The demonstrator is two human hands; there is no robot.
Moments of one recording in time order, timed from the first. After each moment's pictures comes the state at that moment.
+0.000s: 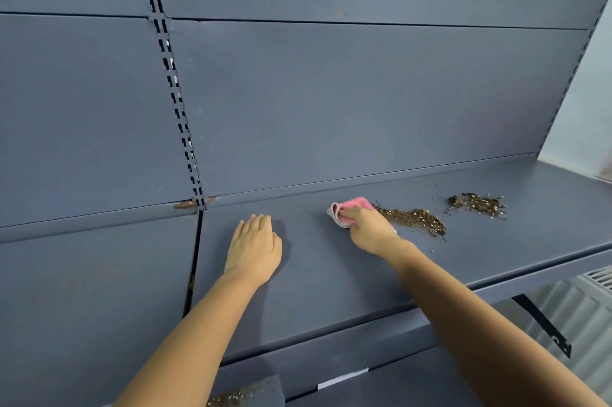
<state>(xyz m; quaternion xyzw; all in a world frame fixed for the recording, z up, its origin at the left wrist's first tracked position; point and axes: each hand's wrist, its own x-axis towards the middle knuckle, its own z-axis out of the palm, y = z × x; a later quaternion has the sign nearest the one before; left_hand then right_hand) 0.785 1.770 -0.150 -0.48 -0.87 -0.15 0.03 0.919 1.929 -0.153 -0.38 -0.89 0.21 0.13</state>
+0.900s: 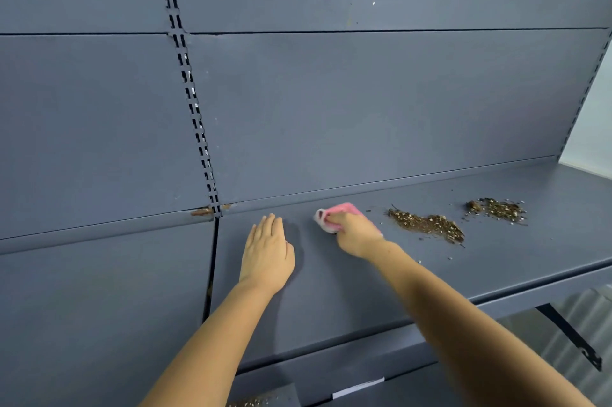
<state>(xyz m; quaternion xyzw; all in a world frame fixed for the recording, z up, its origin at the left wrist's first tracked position) 0.785 1.765 -0.146 -0.47 -0.87 -0.16 0.03 0.885 1.906 -0.140 -0.33 -0.90 0.25 0.09</state>
